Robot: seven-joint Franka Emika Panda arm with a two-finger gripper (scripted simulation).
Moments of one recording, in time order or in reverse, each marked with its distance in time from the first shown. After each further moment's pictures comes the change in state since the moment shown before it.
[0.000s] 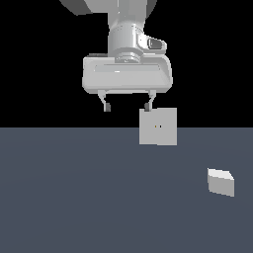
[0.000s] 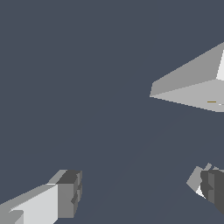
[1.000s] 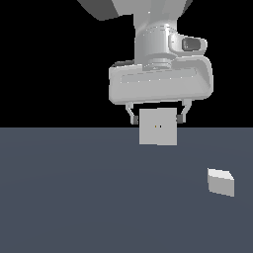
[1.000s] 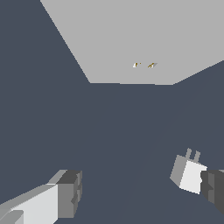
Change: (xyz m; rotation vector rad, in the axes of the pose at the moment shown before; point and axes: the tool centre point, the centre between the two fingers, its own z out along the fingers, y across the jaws) arm -0.025 0.061 0.031 -0.006 0.073 0.201
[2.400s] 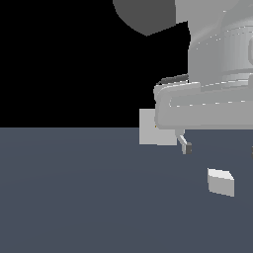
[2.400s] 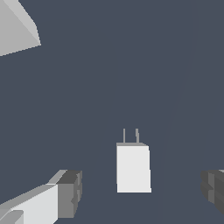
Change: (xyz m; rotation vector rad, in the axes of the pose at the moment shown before) arm -0.045 0.096 0.055 -0.010 0.115 0.322
